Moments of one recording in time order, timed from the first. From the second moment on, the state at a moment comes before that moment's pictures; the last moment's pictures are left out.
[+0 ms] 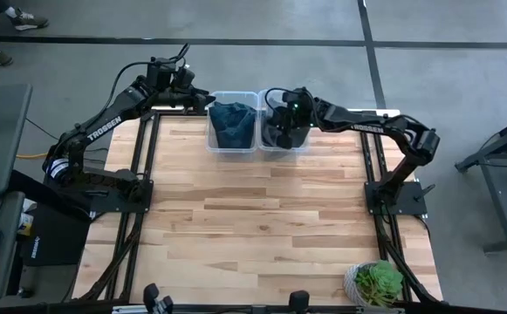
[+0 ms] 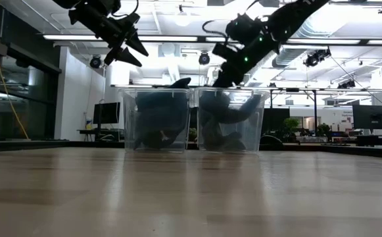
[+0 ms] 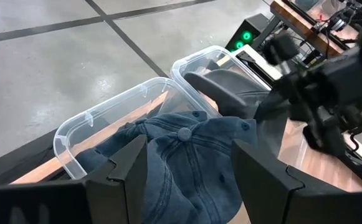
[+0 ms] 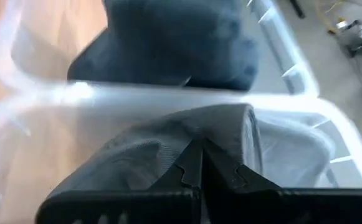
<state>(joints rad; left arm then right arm) 0.88 1.23 1.14 -0.40 0.35 -0.24 -0.55 1.65 1.16 -0.13 -0.12 -0.46</state>
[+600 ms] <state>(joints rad) 0.88 1.12 1.14 -0.40 0.46 -0.13 -0.54 1.44 1.25 -0.25 -0.02 -0.28</state>
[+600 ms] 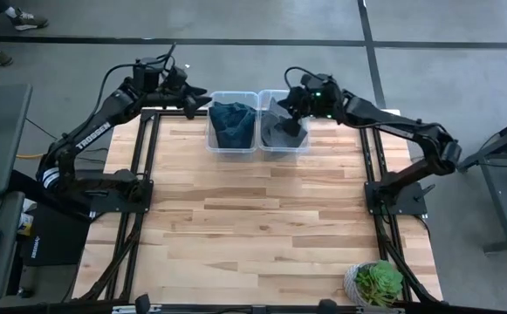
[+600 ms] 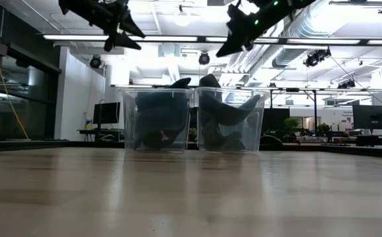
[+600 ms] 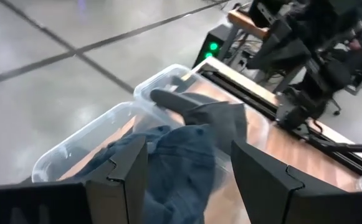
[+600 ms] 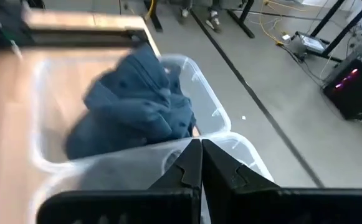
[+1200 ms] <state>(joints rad) 0.69 0.81 0.74 -0.19 0.51 -0.34 -0.50 0.94 0.78 -0.09 -0.15 0.14</state>
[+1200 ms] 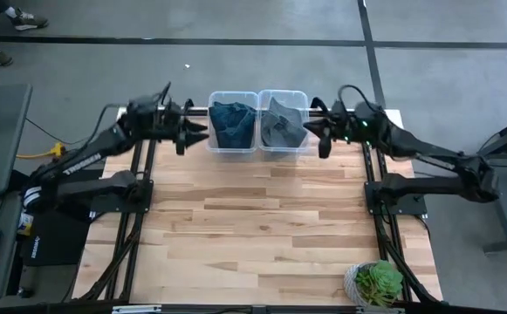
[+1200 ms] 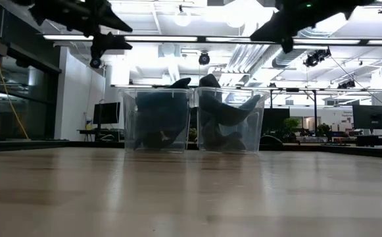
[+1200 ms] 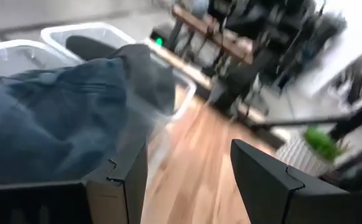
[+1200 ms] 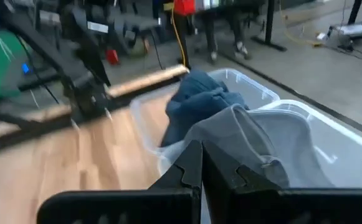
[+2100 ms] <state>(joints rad) 0.09 0.27 0.12 0.36 -0.30 -0.60 -0.29 0.19 0.35 -0.05 0.00 0.39</state>
